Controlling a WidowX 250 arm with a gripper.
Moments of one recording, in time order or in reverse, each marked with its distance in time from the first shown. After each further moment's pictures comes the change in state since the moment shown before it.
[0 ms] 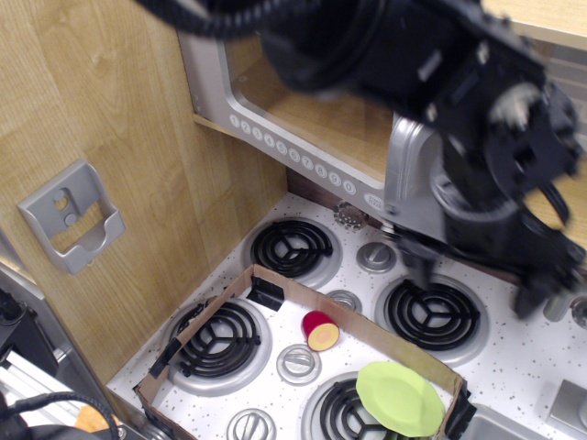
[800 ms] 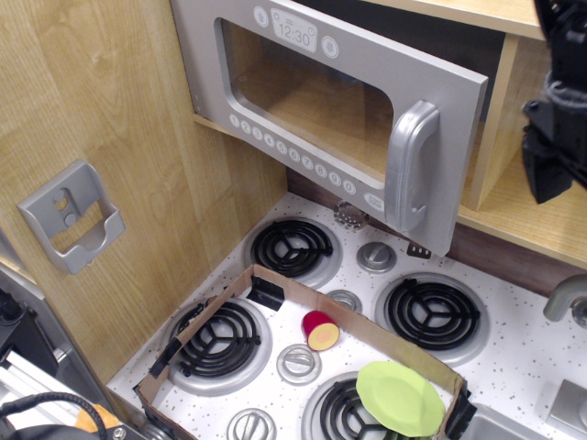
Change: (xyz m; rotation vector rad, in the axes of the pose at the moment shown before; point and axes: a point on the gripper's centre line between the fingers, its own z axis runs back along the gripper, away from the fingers) arm 0.078 -0.025 -0.024 -0.157 0.096 -0.624
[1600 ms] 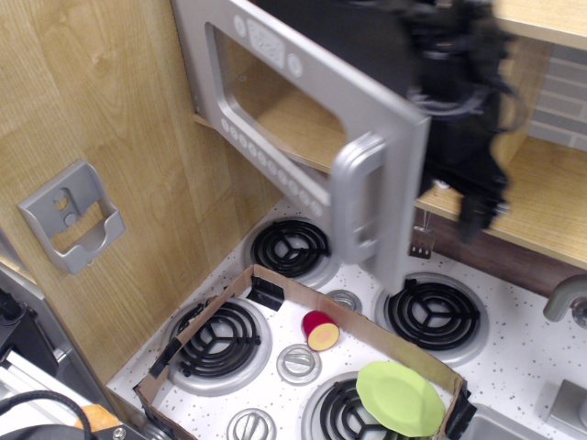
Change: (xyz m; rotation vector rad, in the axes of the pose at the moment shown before) arm -0.073 0.076 -0.009 0.088 0.074 0.297
